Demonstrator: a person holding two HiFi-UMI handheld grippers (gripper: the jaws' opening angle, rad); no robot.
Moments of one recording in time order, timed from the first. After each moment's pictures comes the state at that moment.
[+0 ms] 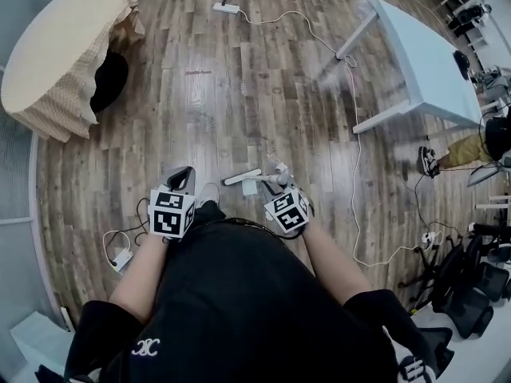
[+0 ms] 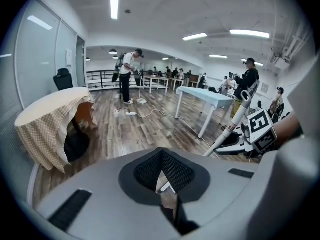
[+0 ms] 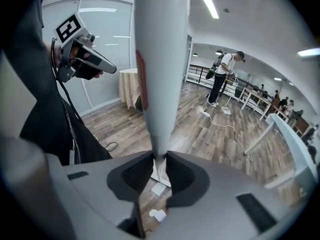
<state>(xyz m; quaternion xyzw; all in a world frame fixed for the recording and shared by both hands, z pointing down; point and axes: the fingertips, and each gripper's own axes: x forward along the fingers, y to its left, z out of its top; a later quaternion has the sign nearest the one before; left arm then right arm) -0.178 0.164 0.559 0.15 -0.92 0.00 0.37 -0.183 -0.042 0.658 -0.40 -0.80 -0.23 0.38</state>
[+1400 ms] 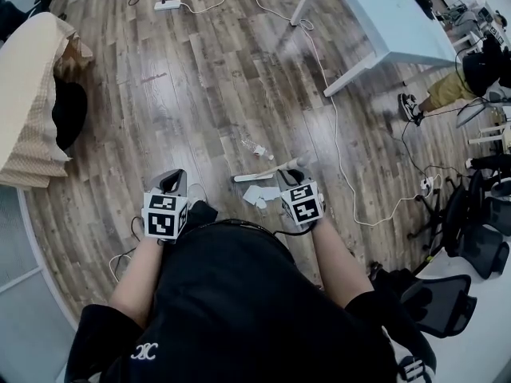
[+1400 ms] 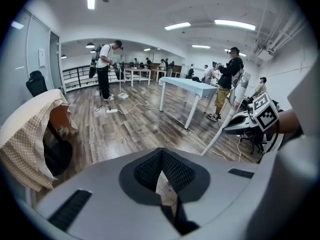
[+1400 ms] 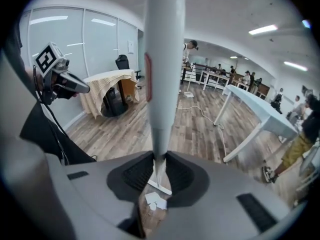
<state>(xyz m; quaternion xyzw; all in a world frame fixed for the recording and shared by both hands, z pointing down) -0.219 0.089 0.588 0.25 -0.88 0.04 0.40 -0.196 -0.184 0.642 -0.21 -0.87 -0.13 0.43</state>
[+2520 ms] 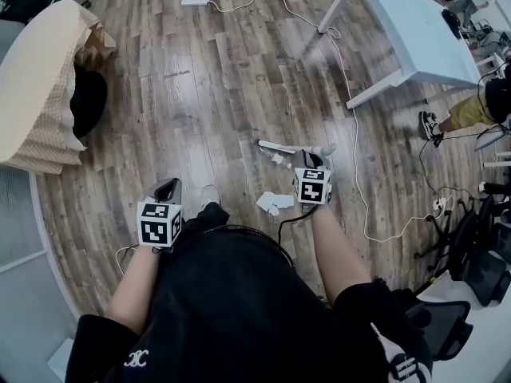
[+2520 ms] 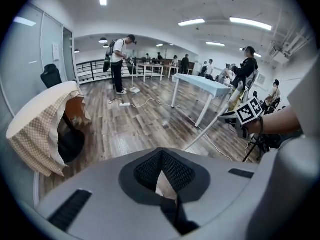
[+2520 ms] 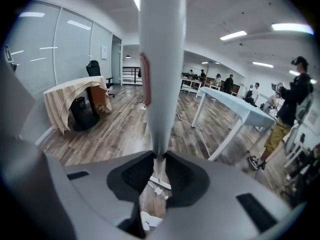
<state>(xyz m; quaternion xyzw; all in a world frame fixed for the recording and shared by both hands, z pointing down) -0.221 0.153 0.590 0.18 -0.88 0.03 0.43 -0.300 -0.219 0.669 -0.05 -0.92 -0.10 0.38</state>
